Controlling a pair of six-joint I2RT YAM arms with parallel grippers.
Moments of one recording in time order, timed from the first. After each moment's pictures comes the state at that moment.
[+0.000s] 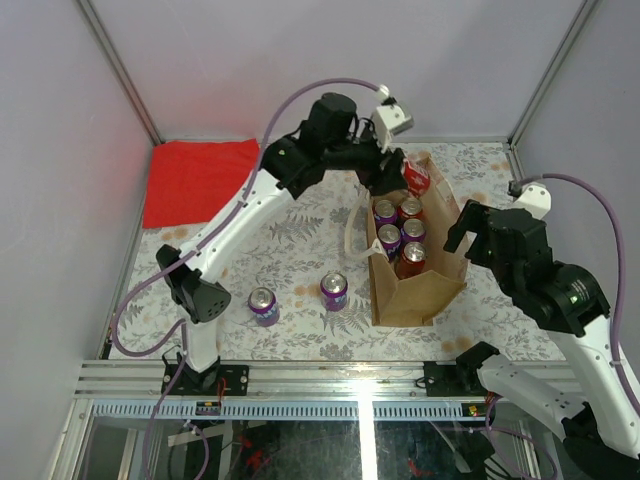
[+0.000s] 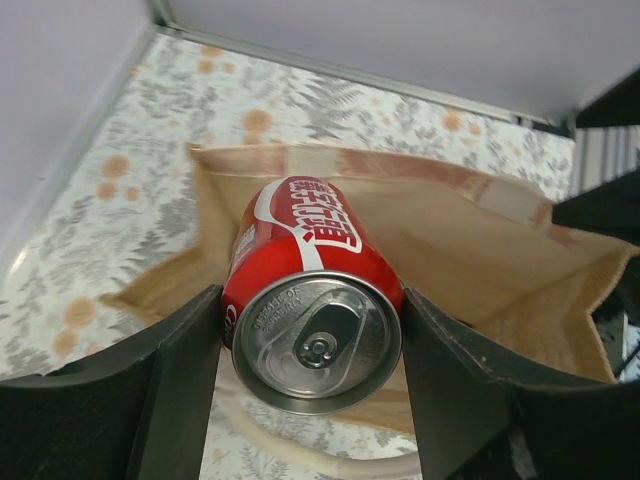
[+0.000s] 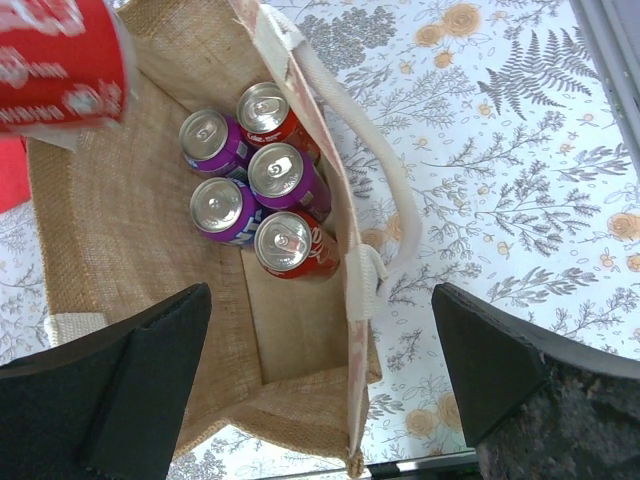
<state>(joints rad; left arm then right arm) -0.70 1.90 2.22 -0.65 0.49 0.14 0.55 0.82 1.29 -1.08 0.52 0.58</state>
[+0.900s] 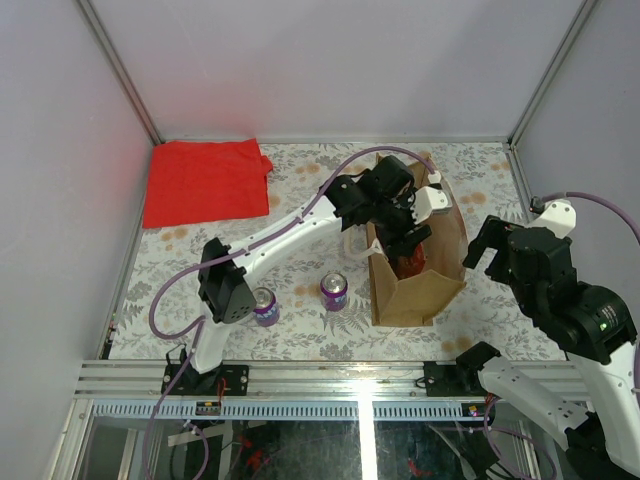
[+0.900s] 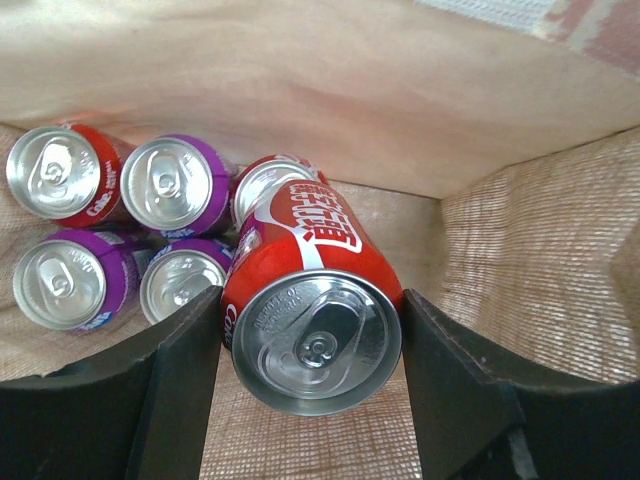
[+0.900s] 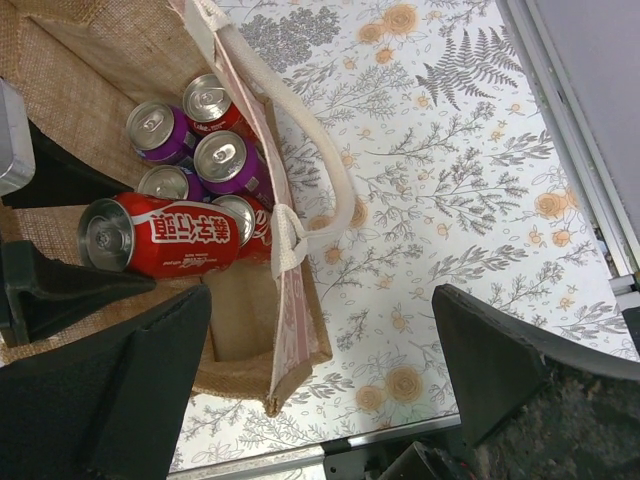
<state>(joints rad) -0.92 2.05 2.10 -0.84 0.42 0.32 0.55 0.73 1.33 -1.23 0.59 0.57</state>
